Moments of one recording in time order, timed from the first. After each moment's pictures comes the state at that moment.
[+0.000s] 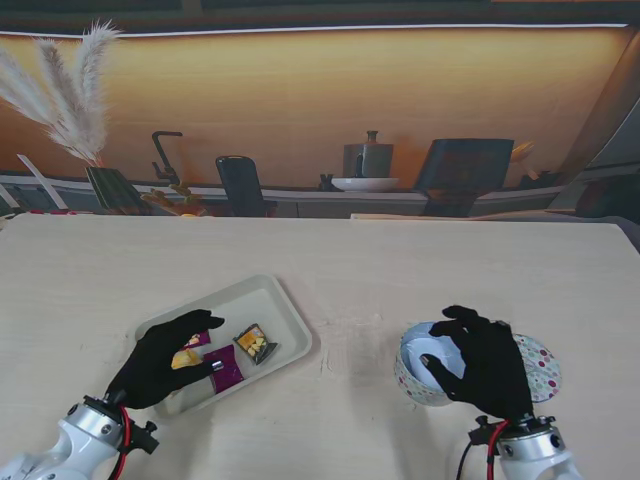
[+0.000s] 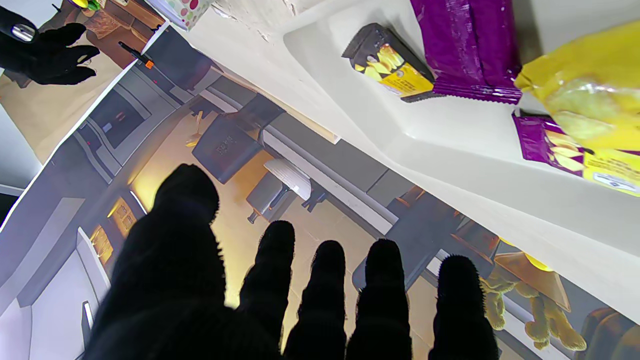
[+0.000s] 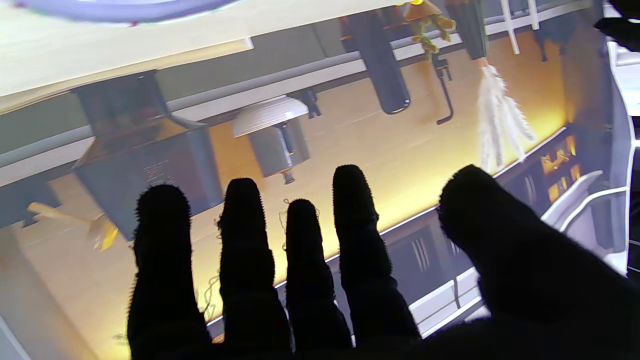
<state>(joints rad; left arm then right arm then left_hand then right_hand) 2.10 -1.11 -1.58 -1.89 0.54 -0.42 0.07 -2.15 -1.13 1.48 -1.87 -1.01 -0.24 -0.65 0.84 -0.22 0.11 0.09 0.44 0.12 0.23 0.33 0.35 0.18 0.22 0.36 0.29 0.21 0.30 0.42 0.01 0.35 0.58 0.62 0.38 -0.45 0.91 -0.10 0.65 0.11 0.77 0.39 0.47 0.14 0.66 0.33 0.60 0.20 0.56 0.34 0.28 0.43 1.13 0.37</state>
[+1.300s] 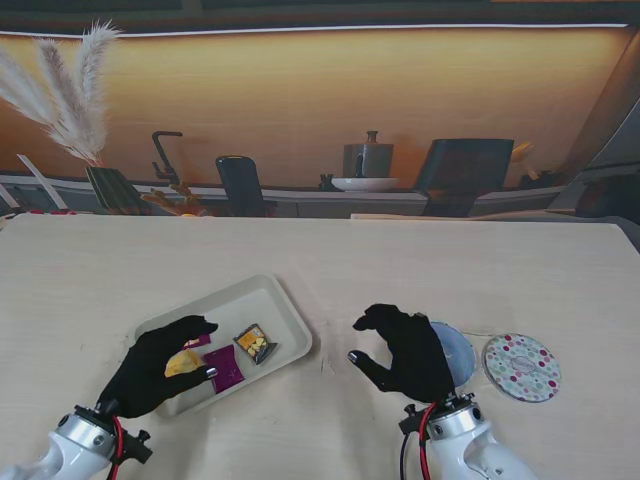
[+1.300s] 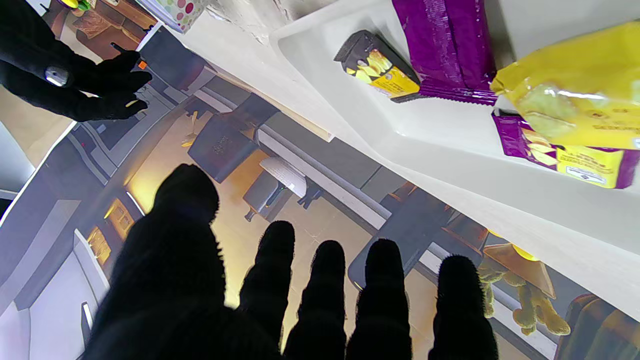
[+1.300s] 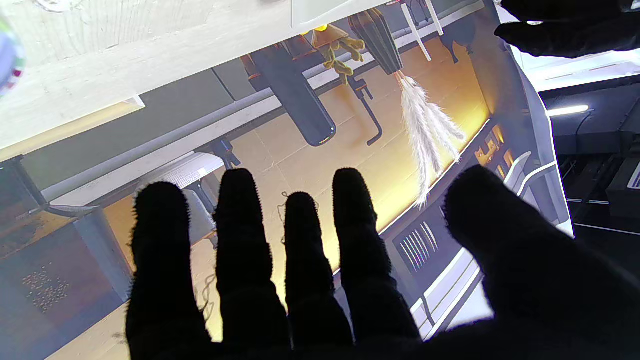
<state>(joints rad) 2.15 -1.12 -1.60 -1.92 0.56 -0.42 0.10 -1.95 -1.13 1.21 -1.78 -0.91 -0.25 -0.58 0.84 -0.22 0.11 0.09 0.44 0.12 0.23 0.33 0.35 0.18 0.22 0.36 0.29 0.21 0.30 0.42 0.01 0.35 0.58 0.62 0.36 -0.44 0.90 -0.10 0.65 0.11 0.68 0.33 0.54 0.14 0.61 0.32 0.68 0.23 0.56 0.34 0.31 0.44 1.14 0.39</state>
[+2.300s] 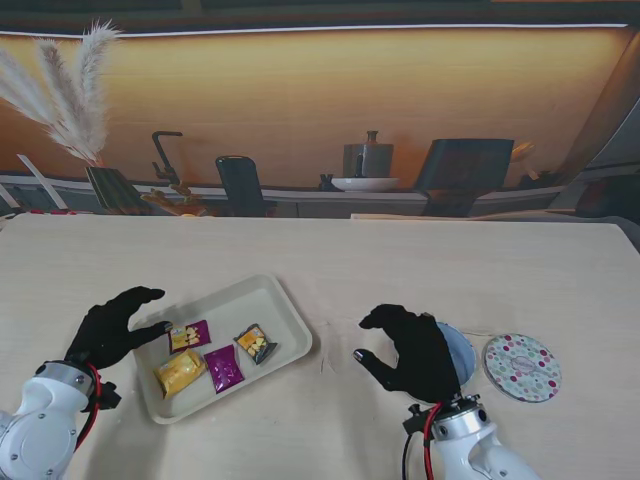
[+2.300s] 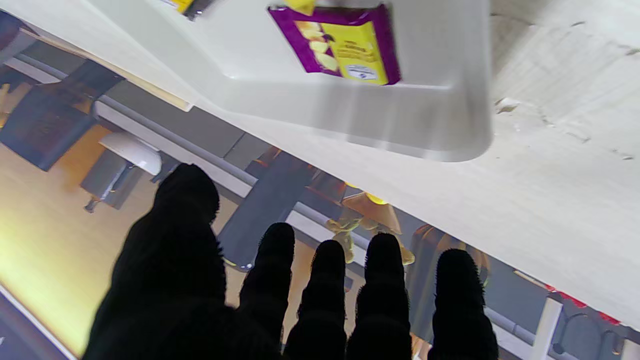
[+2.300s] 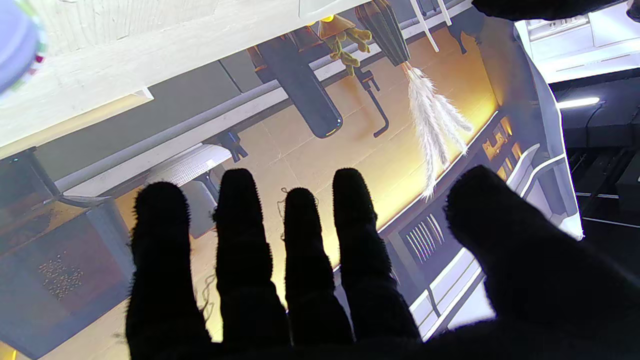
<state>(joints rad) 1.93 -1.10 -1.67 -1.77 0.61 -0.14 0.01 -1.96 -1.14 1.23 -1.79 -0.90 -0.25 -0.59 0.84 -0.22 0.11 0.09 0.43 0.12 0.23 0.32 0.35 0.18 0.22 0.37 0.31 0.21 0.35 0.48 0.02 0.35 0.67 0.67 0.35 -0.44 0.90 -0.10 0.65 0.11 0.68 0.33 0.58 0.14 0.60 0.32 0.68 0.23 0.56 0.34 0.31 0.44 1.14 0.39</state>
